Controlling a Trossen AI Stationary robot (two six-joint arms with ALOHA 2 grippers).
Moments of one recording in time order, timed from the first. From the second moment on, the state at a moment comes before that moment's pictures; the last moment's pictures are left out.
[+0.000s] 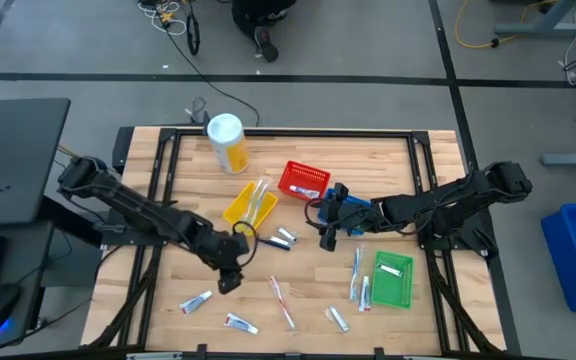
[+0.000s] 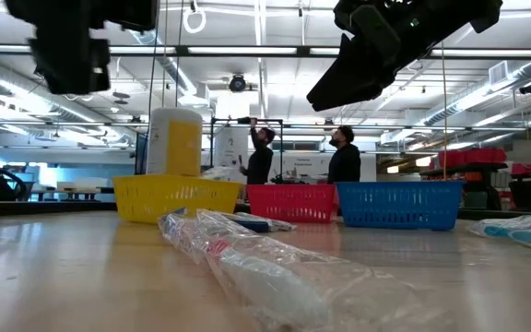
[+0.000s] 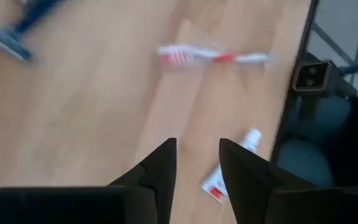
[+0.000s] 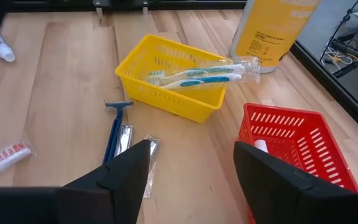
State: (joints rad) left arm -0.45 1.38 0.93 -0.50 0.05 -0.89; right arm 0.18 1.43 0.82 0.01 0.42 0.15
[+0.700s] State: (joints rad) left arm -0.72 1.38 0.84 -0.64 0.11 -1.24; right arm 0.18 1.43 0.82 0.01 0.41 0.15
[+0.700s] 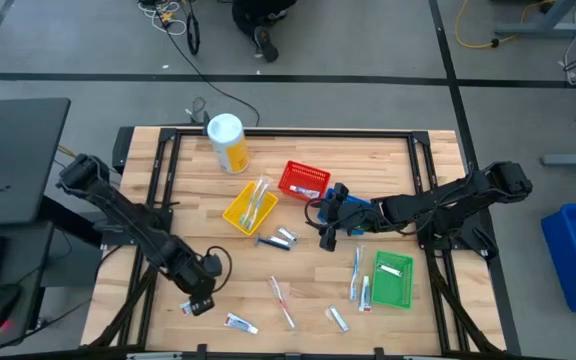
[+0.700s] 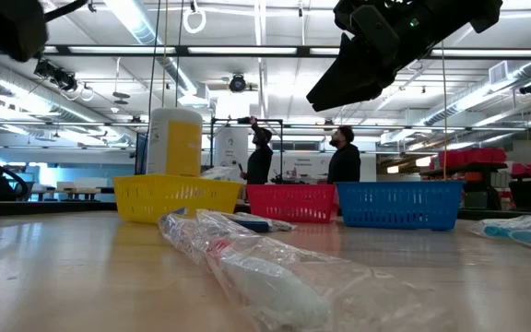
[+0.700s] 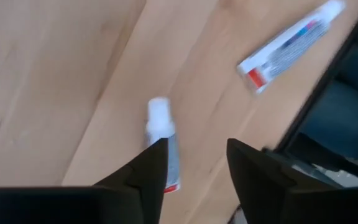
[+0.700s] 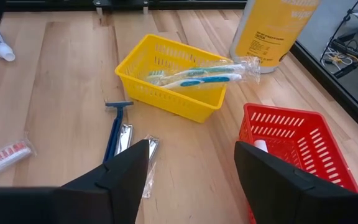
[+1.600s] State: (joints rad) left arm -0.81 1.62 0.81 -0.57 0.06 -1.24; right arm 0.18 1.43 0.82 0.01 0.41 0.15
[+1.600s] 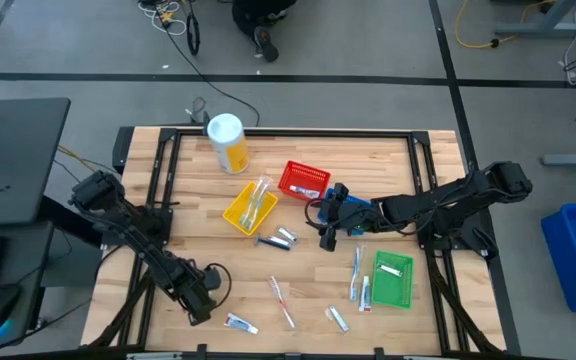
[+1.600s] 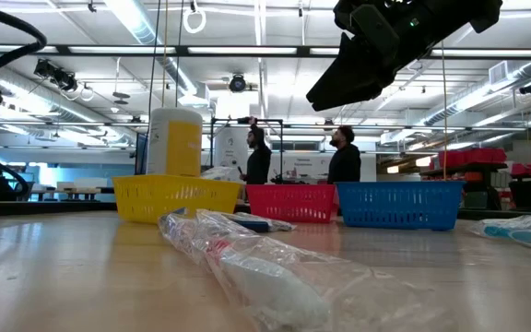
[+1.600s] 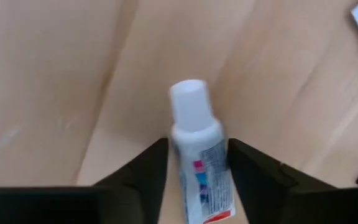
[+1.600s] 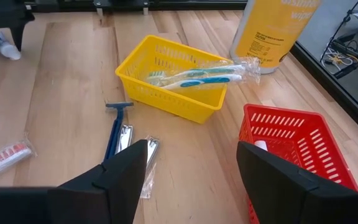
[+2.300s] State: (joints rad) left arm -0.66 1.62 0.99 -0.59 -0.30 -1.01; right arm 0.18 1.43 0.82 0.01 0.42 0.13
